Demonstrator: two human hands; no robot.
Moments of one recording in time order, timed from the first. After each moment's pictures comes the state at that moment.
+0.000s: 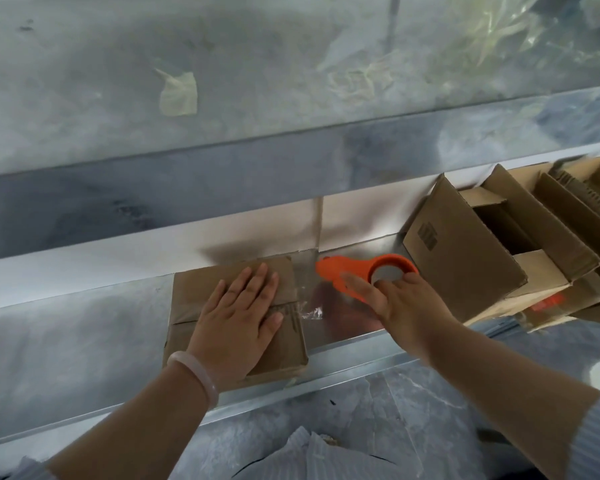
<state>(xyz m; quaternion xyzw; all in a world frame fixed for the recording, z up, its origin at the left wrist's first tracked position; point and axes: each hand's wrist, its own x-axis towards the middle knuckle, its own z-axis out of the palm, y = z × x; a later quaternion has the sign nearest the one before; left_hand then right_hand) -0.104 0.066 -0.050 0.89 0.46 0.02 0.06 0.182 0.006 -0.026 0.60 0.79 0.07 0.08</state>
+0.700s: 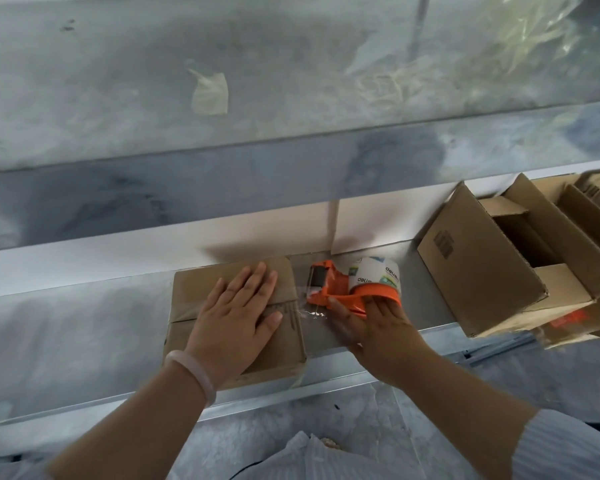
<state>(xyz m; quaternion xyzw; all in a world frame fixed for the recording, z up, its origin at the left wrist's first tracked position) -0.117 0.065 -0.042 0.86 0.50 0.03 0.10 0.145 0.000 -0.074 0.63 0.77 -0.03 0.10</state>
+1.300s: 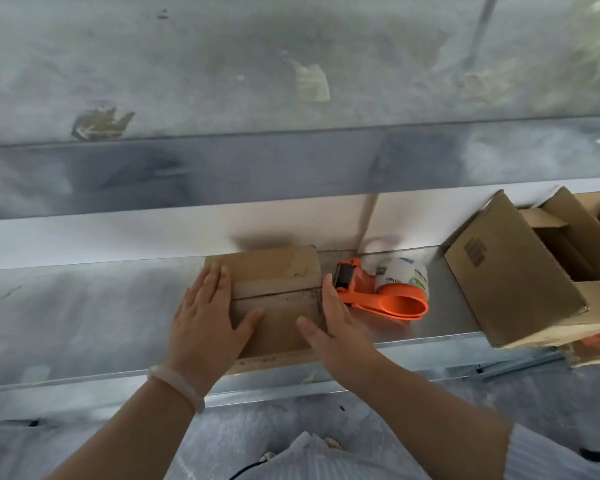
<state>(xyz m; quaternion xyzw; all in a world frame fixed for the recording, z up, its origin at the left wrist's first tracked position) -0.168 0.043 -0.026 0.74 0.64 0.13 0.14 0.034 0.002 -0.020 0.64 0.55 -0.49 -0.22</state>
